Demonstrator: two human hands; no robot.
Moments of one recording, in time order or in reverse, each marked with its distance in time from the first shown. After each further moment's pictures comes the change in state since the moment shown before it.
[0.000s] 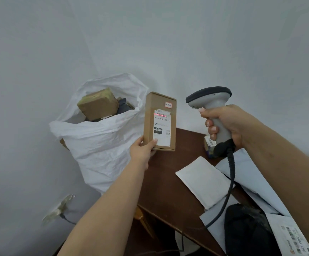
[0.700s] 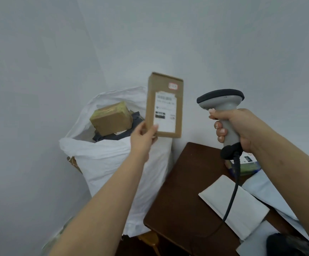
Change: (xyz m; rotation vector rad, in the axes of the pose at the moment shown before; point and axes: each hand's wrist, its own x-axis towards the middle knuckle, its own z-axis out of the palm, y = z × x) left_hand 0.085 0.093 -0.043 -0.015 -0.135 0.238; right_hand 0.055 -0.019 0.087 0.077 0.088 -0.101
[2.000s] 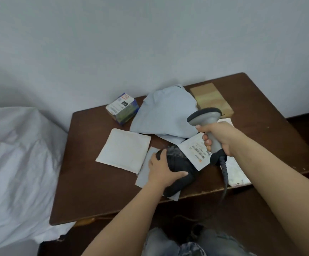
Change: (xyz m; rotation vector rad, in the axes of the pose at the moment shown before) left_hand -0.267 -0.255 0.209 1.259 -1.075 -0.130; right_hand -0.132 0.170 -0.310 0.168 0.589 0.441
